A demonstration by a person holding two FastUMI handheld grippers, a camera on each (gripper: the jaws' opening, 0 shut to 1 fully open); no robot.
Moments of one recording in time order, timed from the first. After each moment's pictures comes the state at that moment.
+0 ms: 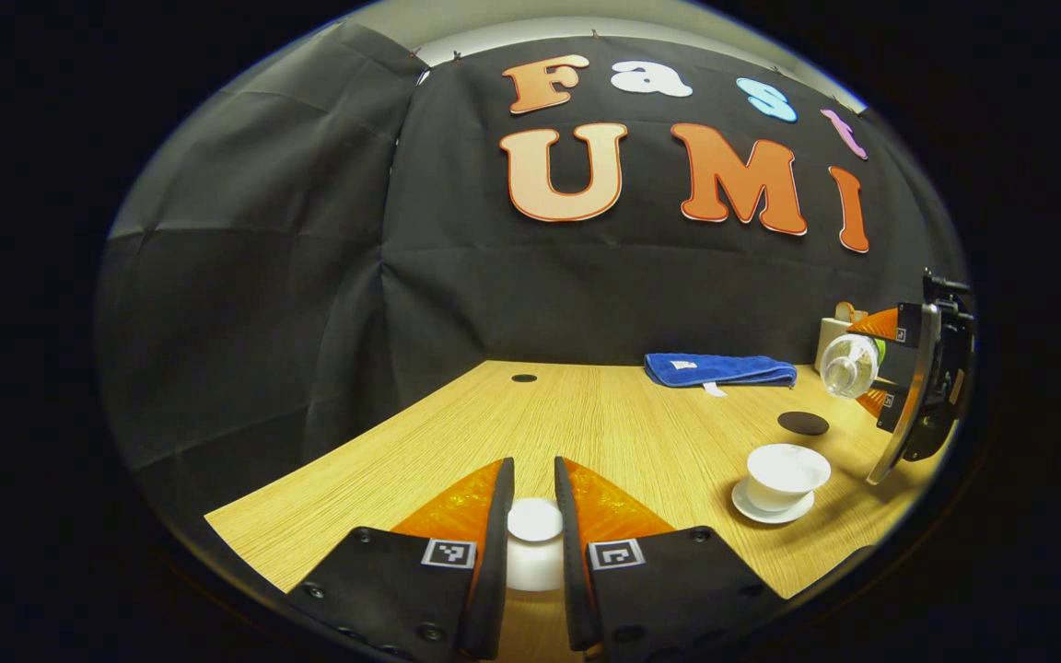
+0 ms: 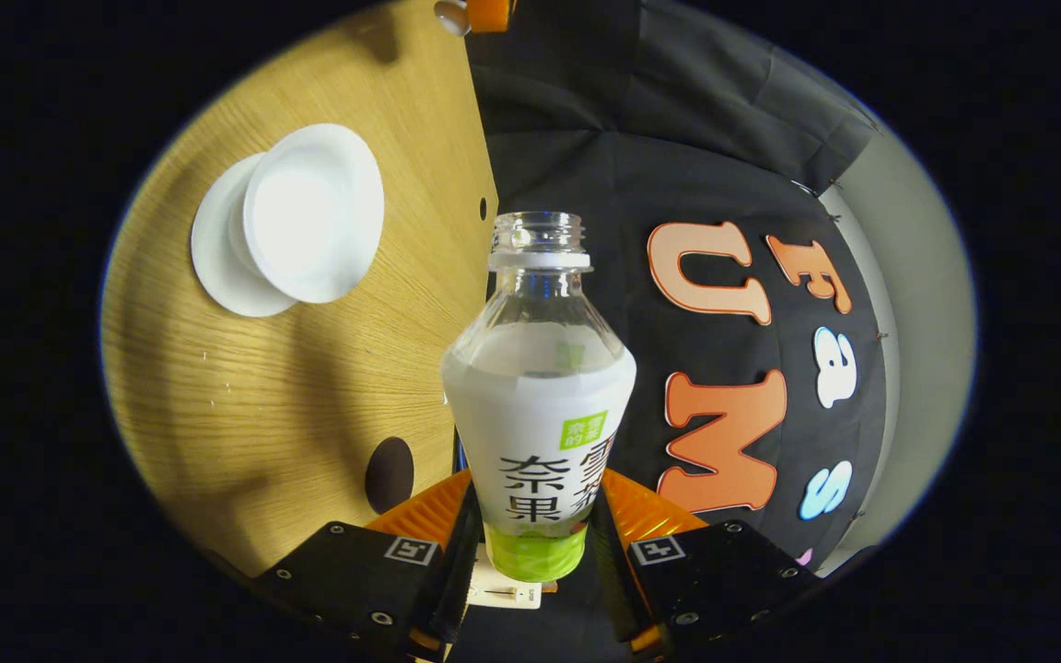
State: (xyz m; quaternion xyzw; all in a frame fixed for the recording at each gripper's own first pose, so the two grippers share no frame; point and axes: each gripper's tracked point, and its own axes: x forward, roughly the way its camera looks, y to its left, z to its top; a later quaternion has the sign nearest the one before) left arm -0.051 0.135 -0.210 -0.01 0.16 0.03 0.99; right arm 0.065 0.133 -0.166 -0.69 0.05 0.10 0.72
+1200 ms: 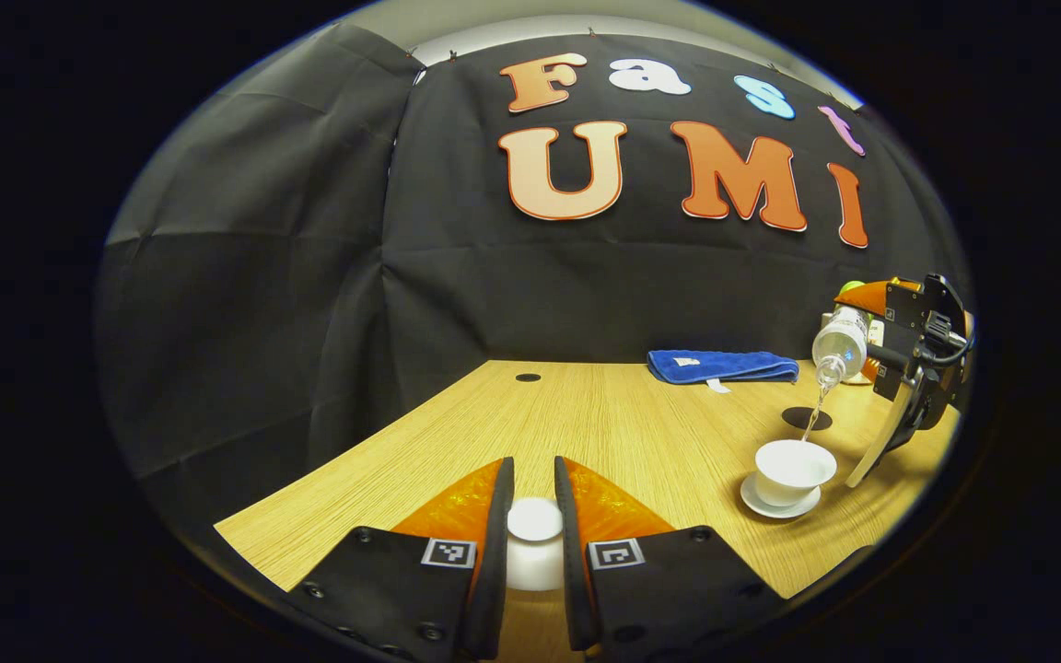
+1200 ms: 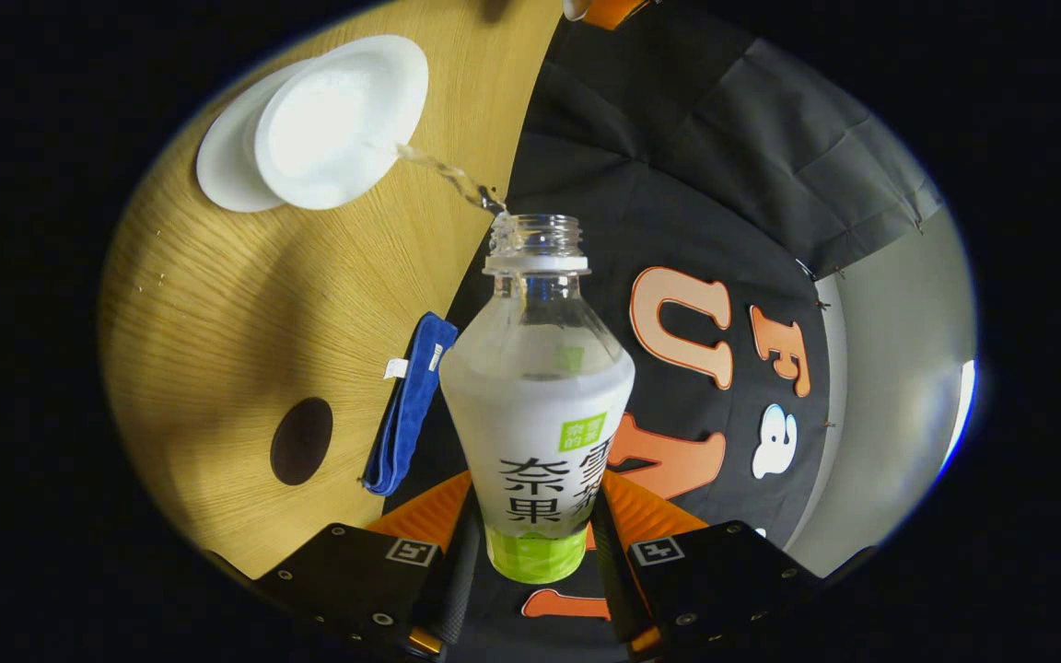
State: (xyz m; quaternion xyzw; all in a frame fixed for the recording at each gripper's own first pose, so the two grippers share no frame) left arm -0.048 0.143 -0.205 0.00 0.16 0.03 0.99; right arm 0.097 0.136 -0.133 -0.78 -0.04 0.07 0.62
